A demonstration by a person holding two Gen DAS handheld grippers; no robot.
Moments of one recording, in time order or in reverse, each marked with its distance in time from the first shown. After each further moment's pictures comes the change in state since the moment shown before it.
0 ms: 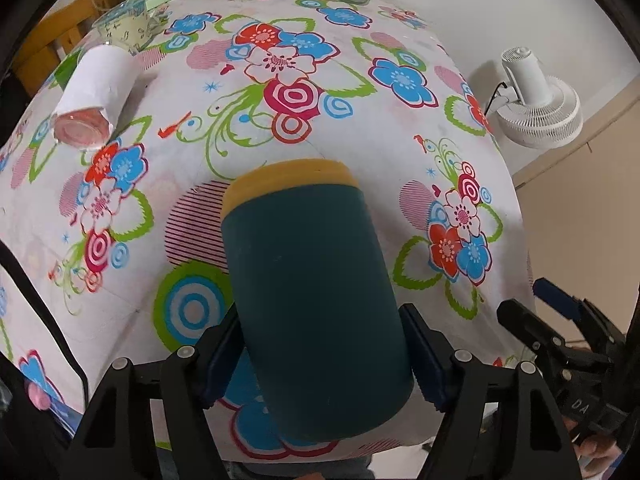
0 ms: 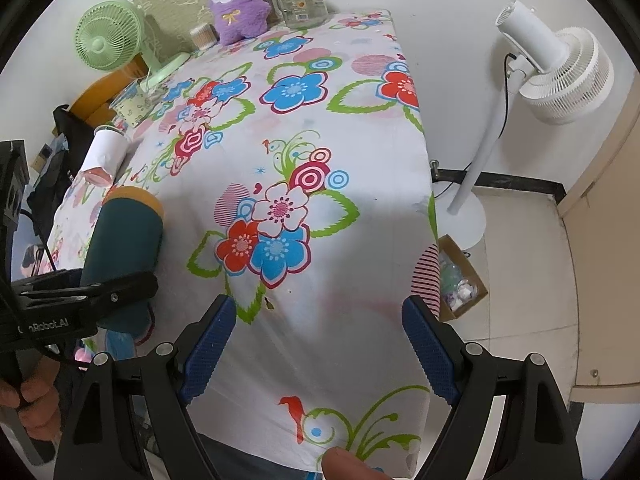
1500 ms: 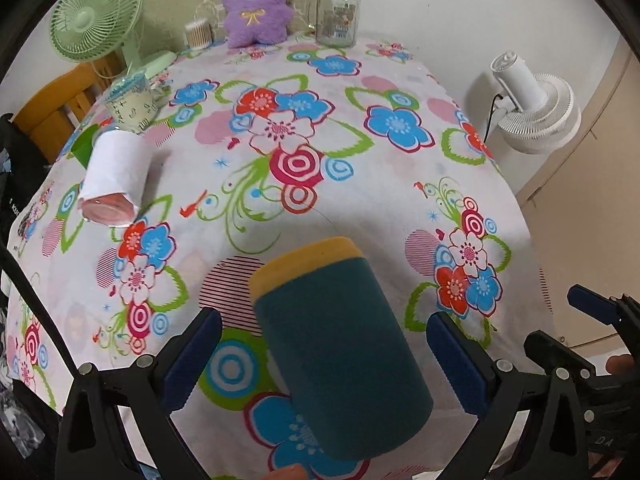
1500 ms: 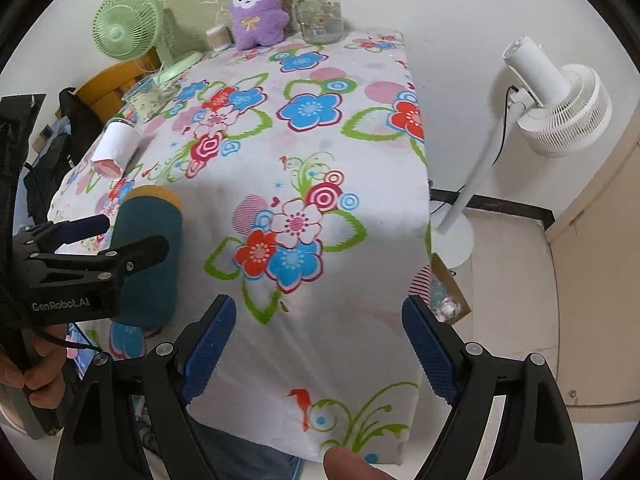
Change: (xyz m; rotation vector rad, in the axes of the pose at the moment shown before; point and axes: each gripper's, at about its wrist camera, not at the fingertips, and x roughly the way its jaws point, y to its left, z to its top) left arm -0.013 -0.015 0.016 0.107 -0.150 0.113; right arm -0.024 0.017 0.003 -0.074 -0.028 -0.052
